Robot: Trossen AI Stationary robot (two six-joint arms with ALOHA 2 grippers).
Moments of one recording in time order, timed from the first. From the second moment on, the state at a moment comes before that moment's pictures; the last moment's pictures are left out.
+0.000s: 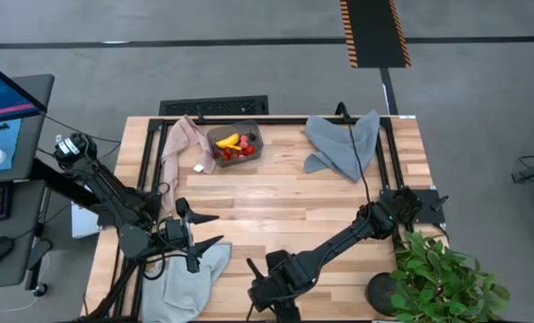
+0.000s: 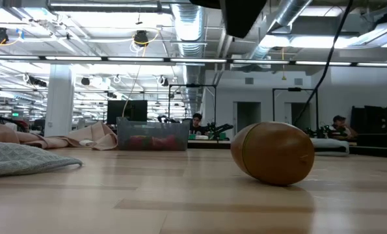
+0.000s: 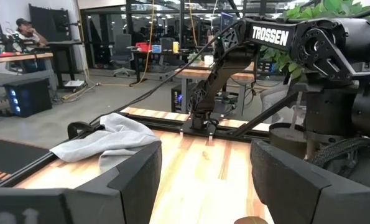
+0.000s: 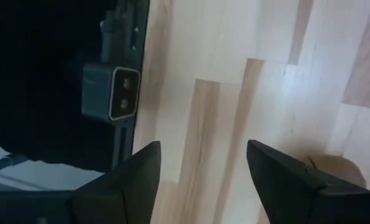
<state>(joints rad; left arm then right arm) -0.85 1.18 0.66 0.54 -1.12 -0.06 0.56 2.41 2.33 -1.24 -0.11 0.36</state>
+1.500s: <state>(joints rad) -0.85 1.18 0.66 0.54 -1.05 -0.07 0.50 2.41 2.24 -1.52 0.22 0.94</state>
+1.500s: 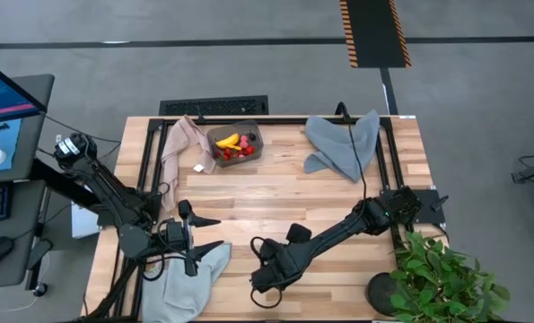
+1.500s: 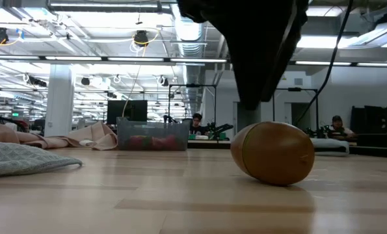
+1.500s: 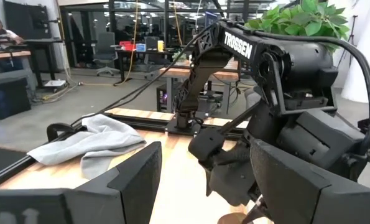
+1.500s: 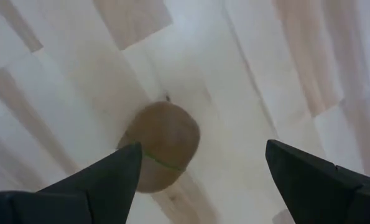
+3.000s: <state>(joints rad) -0.84 1.18 0.66 0.54 -0.99 -0.08 0.46 2.16 2.04 -1.25 -0.01 0.81</state>
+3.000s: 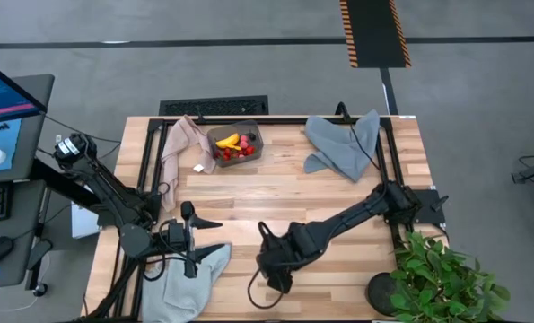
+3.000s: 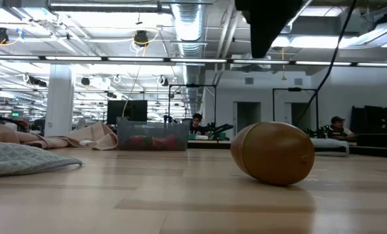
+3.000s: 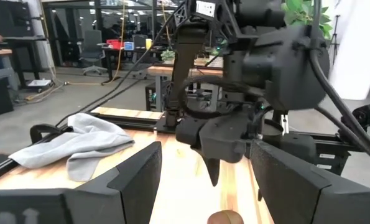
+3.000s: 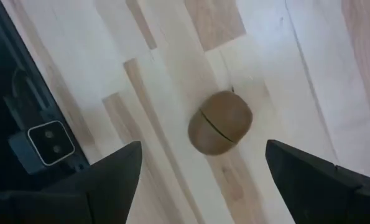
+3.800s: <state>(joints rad) -0.83 1.18 0.66 0.54 -0.99 -0.08 0.54 2.16 2.03 -1.21 0.07 0.93</state>
